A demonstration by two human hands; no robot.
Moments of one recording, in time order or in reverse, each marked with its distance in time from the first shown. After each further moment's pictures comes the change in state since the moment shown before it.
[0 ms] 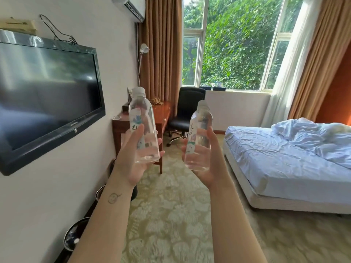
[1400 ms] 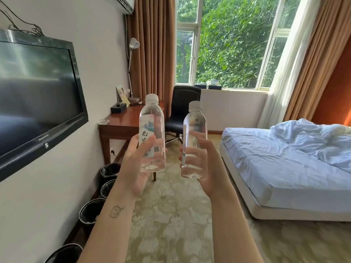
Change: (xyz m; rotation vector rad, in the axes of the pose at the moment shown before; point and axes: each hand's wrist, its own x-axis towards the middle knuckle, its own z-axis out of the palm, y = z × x) left_hand 0.157 -0.028 -0.009 0.159 -0.056 0.010; right_hand 0.145 -0.021 -0.027 -0.248 0.094 -0.138
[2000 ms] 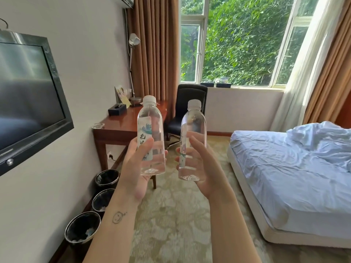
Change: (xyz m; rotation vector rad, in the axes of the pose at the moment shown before) left_hand 0.164 -0.074 0.052 0.042 0.123 0.044; right_hand 0.165 -0.024 -0.090 -0.095 -0.116 -0.044
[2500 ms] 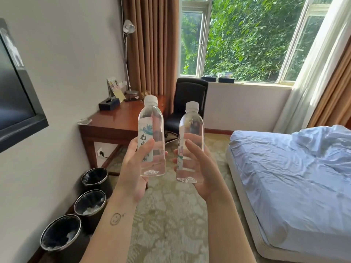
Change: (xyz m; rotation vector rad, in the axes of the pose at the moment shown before) left_hand 0.107 -0.074 0.079 0.031 0.031 -0.027; right_hand 0.113 0.003 -0.121 0.027 -0.007 0.067
